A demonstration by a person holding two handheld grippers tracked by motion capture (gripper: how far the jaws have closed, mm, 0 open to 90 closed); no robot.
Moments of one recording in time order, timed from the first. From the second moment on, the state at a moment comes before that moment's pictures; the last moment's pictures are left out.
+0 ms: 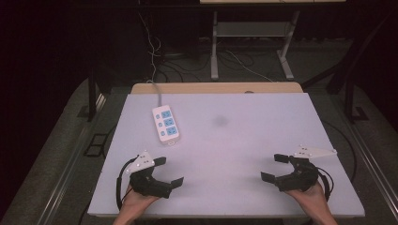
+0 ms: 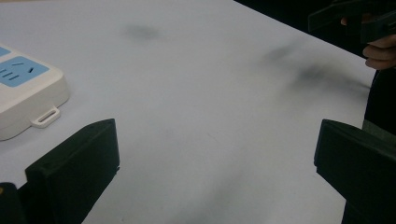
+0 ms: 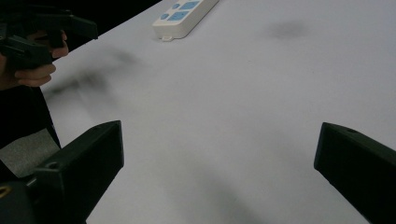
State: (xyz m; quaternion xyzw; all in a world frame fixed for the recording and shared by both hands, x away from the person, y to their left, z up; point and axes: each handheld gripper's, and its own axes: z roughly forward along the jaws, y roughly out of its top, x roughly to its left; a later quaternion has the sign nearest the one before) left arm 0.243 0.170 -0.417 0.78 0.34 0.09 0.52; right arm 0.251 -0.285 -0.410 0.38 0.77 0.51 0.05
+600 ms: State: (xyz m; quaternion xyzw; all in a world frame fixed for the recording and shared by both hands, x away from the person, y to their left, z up) left arm 0.244 0.171 -0.416 0.78 0.34 0.09 0.52; right arm 0.251 -0.284 -0.412 0.38 0.78 0.50 0.05
